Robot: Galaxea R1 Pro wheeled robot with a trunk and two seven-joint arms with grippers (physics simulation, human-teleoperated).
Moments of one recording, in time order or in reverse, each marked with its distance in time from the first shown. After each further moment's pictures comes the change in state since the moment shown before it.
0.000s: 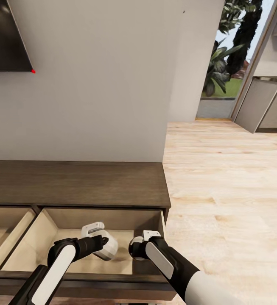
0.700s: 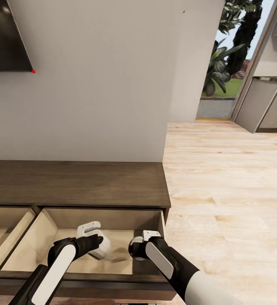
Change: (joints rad) left arm 0.000 -0.003 -0.001 -0.009 0.003 -0.038 0.131; right arm 0.000 0.000 0.000 0.000 -0.001 0.001 0.000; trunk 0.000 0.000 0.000
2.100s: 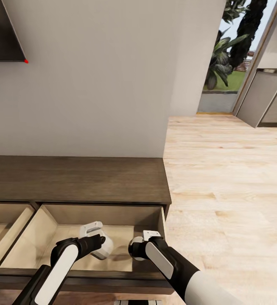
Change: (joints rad) left arm 0.000 -0.021 -0.002 0.006 -0.002 -0.005 0.001; right arm 0.000 0.001 0.000 0.000 0.000 0.000 0.000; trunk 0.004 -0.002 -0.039
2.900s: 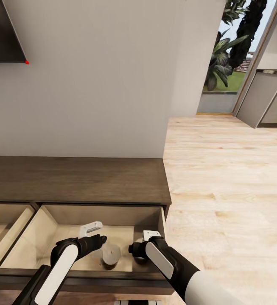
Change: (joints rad) left arm 0.000 0.000 0.001 0.001 0.000 0.000 0.000; right arm 0.000 -0.001 0.000 0.000 0.000 0.000 -0.002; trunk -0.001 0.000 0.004
